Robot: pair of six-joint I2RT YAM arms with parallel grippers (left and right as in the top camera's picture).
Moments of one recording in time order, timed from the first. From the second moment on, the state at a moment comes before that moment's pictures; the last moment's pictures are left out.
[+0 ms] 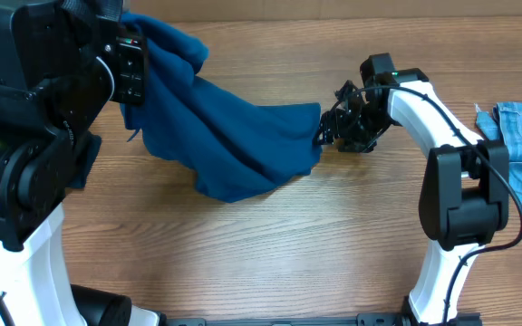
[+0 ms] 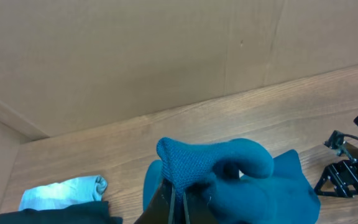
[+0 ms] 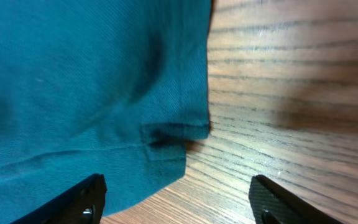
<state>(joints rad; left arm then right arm) -0.25 1.63 2.60 -1.47 -0.12 0.06 0.13 2.10 1.57 -1.01 -0.51 0.12</state>
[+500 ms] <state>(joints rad) -0.25 1.63 2.60 -1.48 -0.12 0.06 0.16 2.15 1.57 -1.07 -0.62 0.11</state>
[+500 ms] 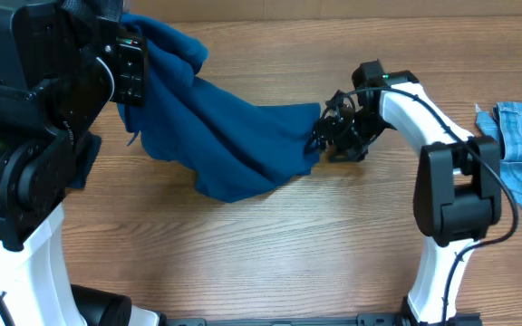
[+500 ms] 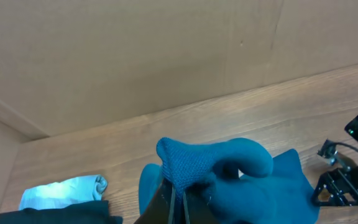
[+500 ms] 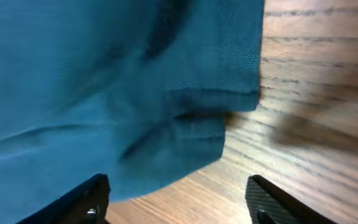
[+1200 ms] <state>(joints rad) -0.25 1.65 2.60 -1.48 -0.12 0.06 0.11 2.17 1.57 -1.04 -0.73 0.06</state>
